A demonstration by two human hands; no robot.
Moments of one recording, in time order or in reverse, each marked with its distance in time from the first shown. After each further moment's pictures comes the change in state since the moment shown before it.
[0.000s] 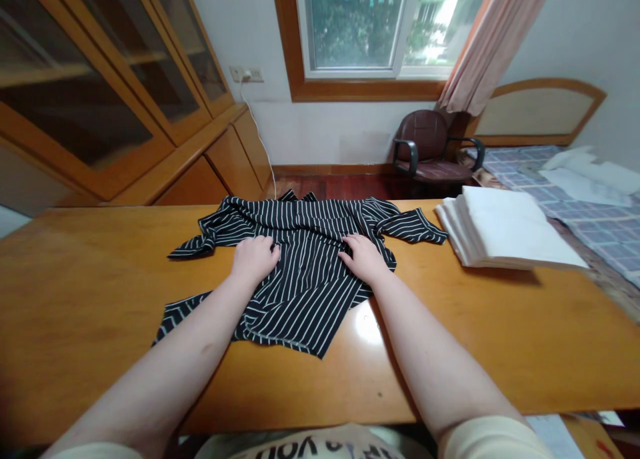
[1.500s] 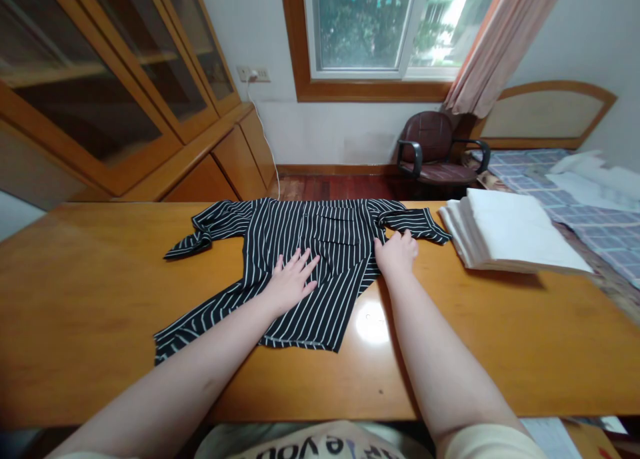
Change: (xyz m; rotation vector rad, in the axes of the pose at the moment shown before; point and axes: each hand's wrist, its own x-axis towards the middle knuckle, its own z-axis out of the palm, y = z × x) left_hand -0.048 0.055 0.011 -0.176 -0.306 0.334; right_hand -0.005 0.030 -0.010 -0.239 0.278 0.722
